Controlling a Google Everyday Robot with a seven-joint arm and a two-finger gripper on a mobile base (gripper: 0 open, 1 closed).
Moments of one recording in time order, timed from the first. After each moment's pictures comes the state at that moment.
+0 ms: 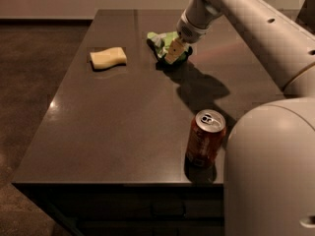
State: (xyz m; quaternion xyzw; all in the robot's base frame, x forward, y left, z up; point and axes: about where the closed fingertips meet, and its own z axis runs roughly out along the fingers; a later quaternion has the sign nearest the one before) arm 0.756 -0.076 0.874 -0.46 0.85 0.04 0.26
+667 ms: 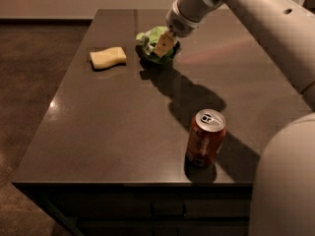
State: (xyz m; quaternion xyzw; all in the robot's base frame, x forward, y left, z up) arm 0.718 -0.035 0.915 -0.50 0.81 0.06 0.29
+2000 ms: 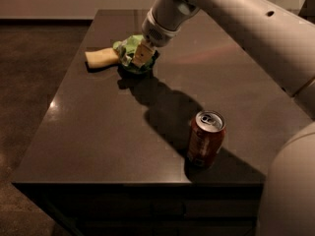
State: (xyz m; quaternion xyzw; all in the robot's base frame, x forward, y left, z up) arm 0.678 0.033 0.905 -0.55 0.78 0.09 0.28
